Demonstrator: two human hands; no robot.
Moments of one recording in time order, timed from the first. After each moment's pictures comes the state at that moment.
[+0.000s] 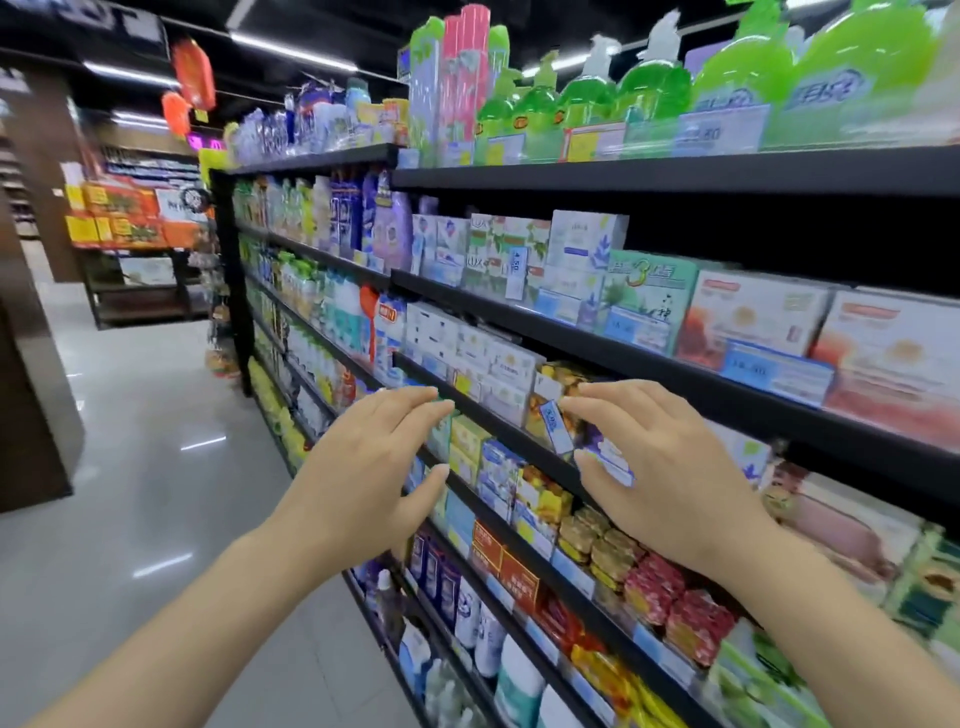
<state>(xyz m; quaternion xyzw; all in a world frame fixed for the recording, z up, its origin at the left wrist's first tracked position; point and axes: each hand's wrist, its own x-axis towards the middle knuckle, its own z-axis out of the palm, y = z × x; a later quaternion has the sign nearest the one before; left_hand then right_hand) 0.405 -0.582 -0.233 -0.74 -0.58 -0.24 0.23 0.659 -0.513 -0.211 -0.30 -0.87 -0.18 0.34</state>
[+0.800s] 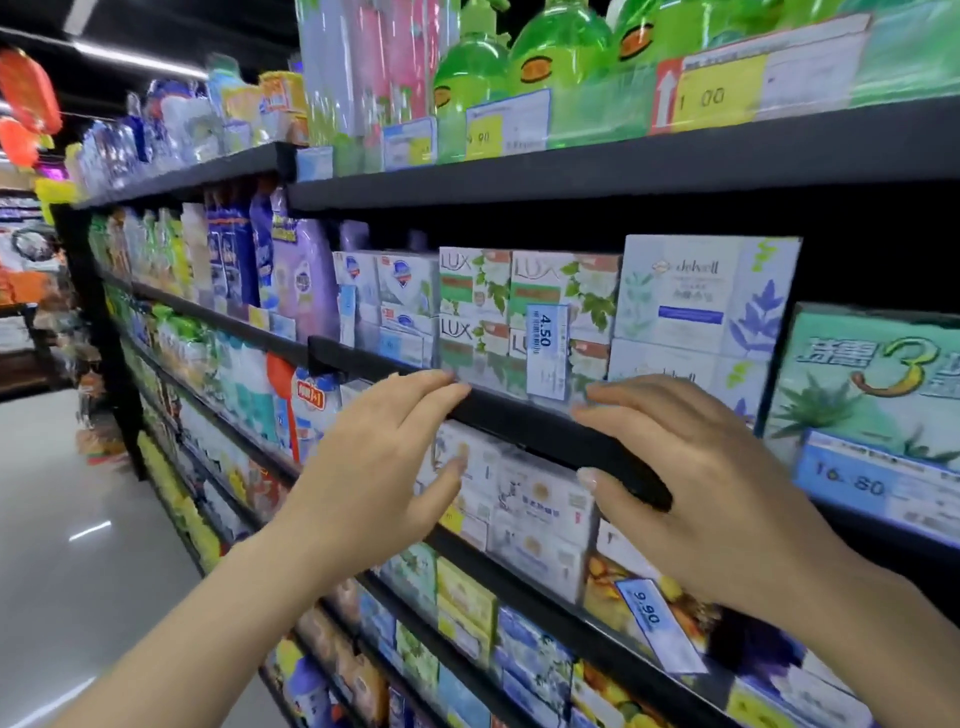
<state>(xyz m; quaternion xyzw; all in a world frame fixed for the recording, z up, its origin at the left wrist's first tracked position) 0.294 -0.276 -0.196 -0.80 -0.48 -0.29 0.22 0.549 -0.287 -0.184 -0.36 -0.84 -0.18 0.35</state>
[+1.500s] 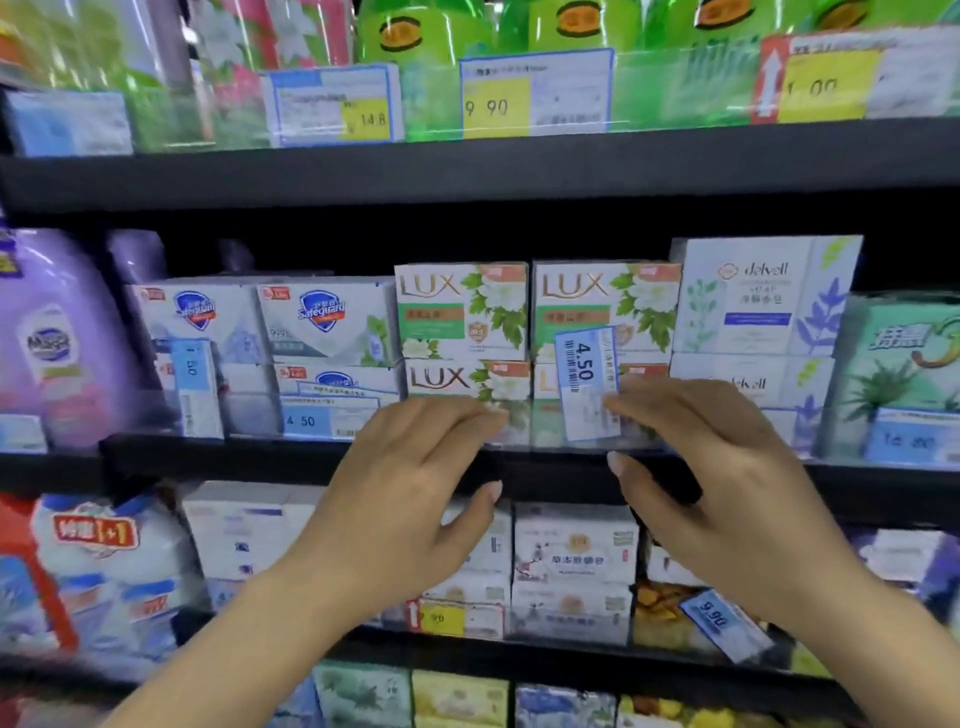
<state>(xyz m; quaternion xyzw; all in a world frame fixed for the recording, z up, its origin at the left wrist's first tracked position) 0.253 -0.126 -0.199 -0.90 -0.16 -0.39 0.15 0.457 -0.259 -0.189 -0.60 -0.66 -0.28 0.36</state>
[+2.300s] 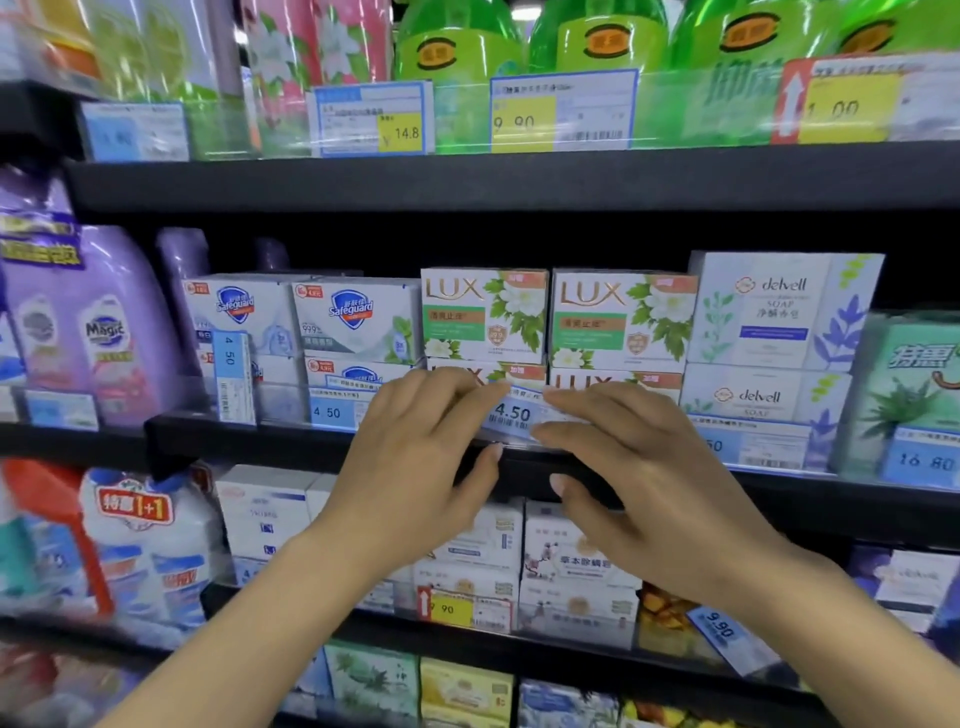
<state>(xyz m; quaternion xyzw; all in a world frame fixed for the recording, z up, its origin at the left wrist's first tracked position) 0.258 -0.123 -0.190 -0.87 -0.22 -0.41 0.17 0.441 -0.235 -0.184 -0.55 -0.75 -0.28 0.24</state>
